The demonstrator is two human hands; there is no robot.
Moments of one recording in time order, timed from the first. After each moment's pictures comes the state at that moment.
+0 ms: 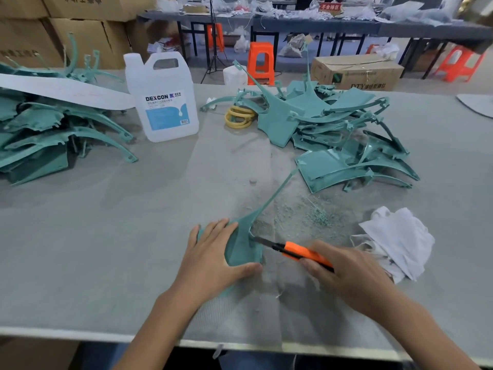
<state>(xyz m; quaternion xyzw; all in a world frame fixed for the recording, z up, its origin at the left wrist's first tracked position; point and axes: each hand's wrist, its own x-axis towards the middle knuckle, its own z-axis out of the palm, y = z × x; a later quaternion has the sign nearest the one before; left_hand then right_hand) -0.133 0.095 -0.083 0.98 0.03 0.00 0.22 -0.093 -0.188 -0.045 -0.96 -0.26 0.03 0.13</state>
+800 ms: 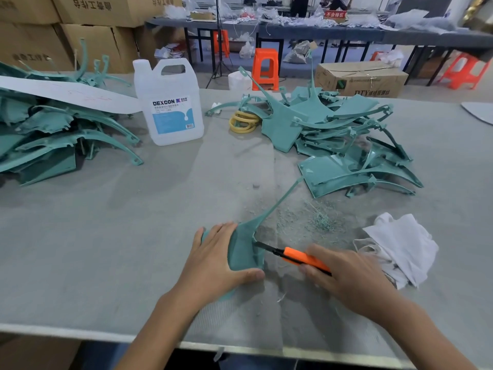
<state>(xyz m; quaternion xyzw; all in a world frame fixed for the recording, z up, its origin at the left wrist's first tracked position) -0.134 0.095 -0.080 0.97 0.02 0.02 0.25 -0.089 -0.183 -0.038 -0.95 -0.28 0.04 0.09</state>
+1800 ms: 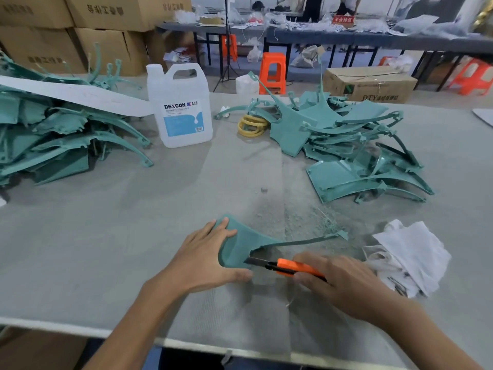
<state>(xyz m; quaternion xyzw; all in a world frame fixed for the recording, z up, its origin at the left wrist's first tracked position) -0.127 0.139 -0.072 0.98 0.01 -0.07 0.20 -0.084 -0.165 -0.035 -0.92 -0.35 0.11 0.13</state>
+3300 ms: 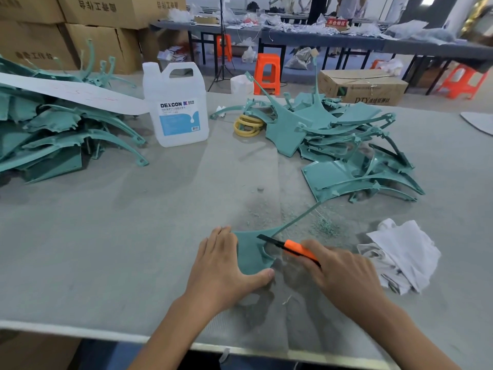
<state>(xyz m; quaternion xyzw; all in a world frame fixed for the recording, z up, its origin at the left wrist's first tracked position) -0.144 0.080 -0.078 0.97 0.07 0.05 0.22 -0.097 -0.157 -0.048 -0.96 -0.25 -0.07 0.05</state>
